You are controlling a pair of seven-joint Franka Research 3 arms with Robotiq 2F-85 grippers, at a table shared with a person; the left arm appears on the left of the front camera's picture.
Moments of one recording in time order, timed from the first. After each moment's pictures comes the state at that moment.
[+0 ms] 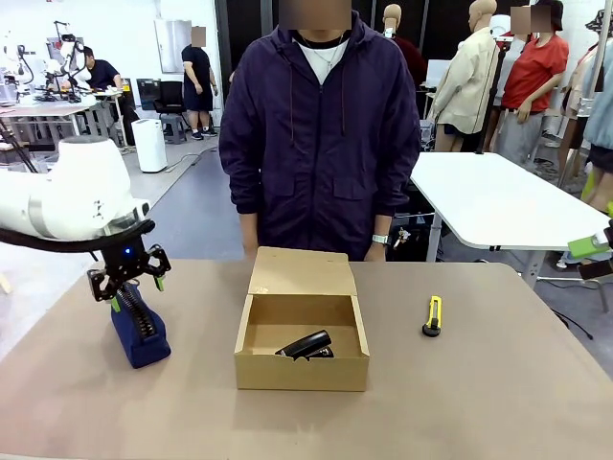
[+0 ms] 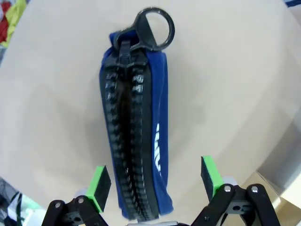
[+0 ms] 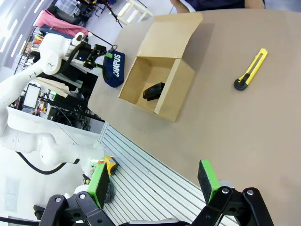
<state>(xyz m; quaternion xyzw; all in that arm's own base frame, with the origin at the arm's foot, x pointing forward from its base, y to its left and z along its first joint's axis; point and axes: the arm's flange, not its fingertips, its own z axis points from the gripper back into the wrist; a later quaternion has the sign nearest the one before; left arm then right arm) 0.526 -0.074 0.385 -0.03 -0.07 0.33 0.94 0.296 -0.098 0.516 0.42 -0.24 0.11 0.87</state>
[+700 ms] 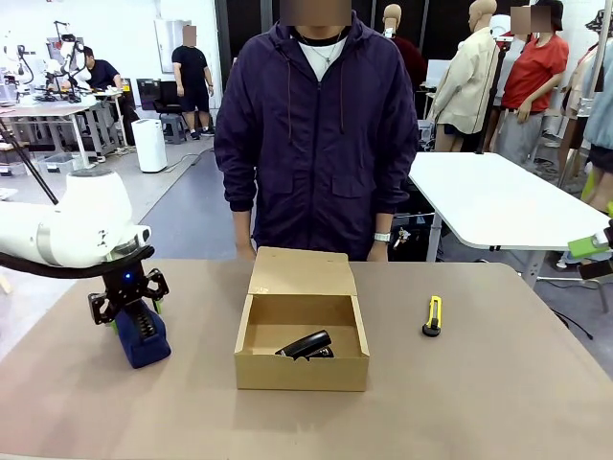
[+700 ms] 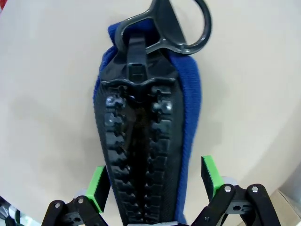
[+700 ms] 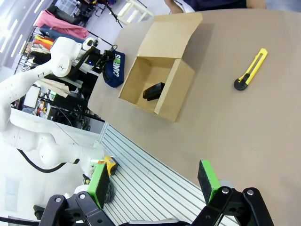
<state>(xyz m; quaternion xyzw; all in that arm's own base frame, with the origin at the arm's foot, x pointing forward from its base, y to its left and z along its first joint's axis) 0.529 -0.062 0.331 -0.02 -0.05 0.33 0.94 0.296 -0.098 0.516 0.42 -0.24 0.11 0.87</state>
